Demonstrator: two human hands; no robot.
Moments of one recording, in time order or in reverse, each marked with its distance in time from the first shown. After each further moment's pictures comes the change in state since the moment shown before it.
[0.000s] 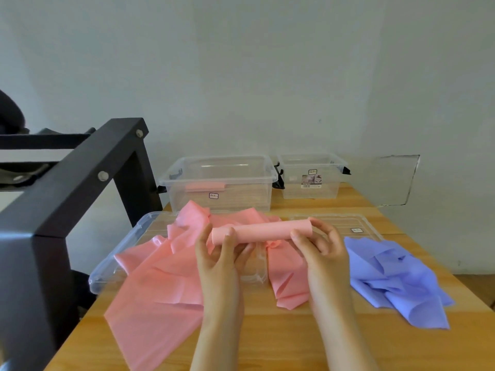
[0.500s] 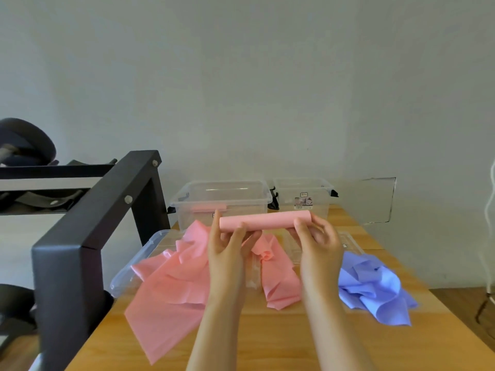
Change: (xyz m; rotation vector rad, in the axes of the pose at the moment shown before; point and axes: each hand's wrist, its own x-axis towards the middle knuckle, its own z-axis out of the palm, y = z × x) left_hand -0.033 0.059 0.017 0.048 -0.208 0.036; right_hand -0.037 -0.051 0.028 0.001 0.146 -0.169
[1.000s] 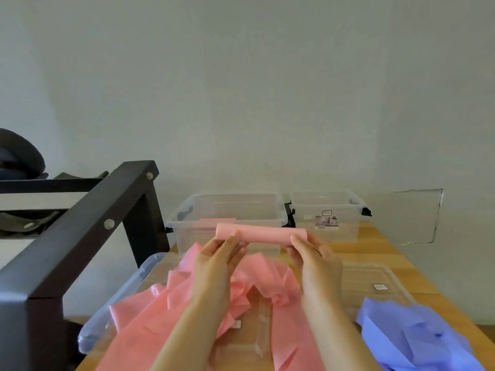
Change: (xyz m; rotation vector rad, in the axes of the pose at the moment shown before) left_hand 0.110 -0.020 -0.005 0.076 0.120 -0.121; right_hand 0.092 0.061 0.041 0.203 0.006 0.319
